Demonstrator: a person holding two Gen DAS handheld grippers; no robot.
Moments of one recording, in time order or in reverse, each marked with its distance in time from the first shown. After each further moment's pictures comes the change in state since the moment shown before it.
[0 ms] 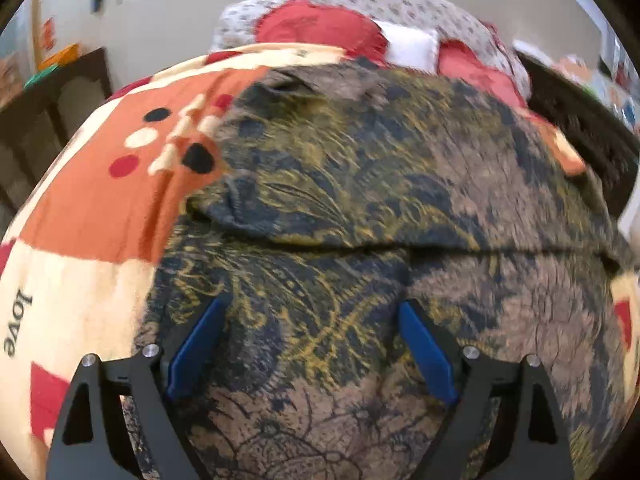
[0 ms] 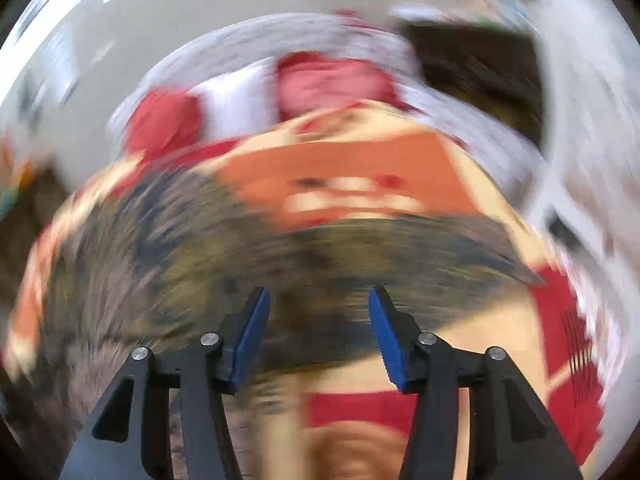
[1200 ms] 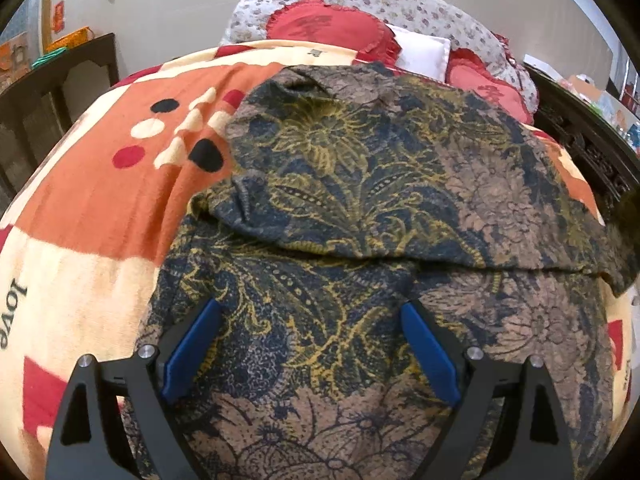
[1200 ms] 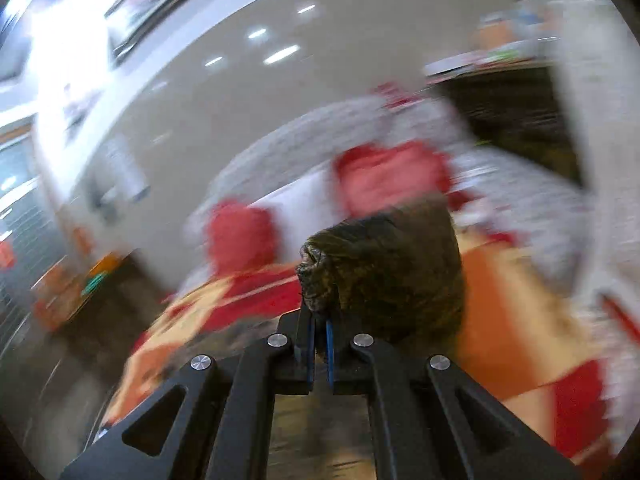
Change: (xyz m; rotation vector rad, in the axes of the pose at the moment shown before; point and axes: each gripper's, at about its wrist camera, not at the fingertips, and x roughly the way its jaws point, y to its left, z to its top) left arm 0.002 0.005 0.010 -0.018 0.016 -0.041; right arm -0.053 0.114 0.077 -0.187 -0.146 0.449
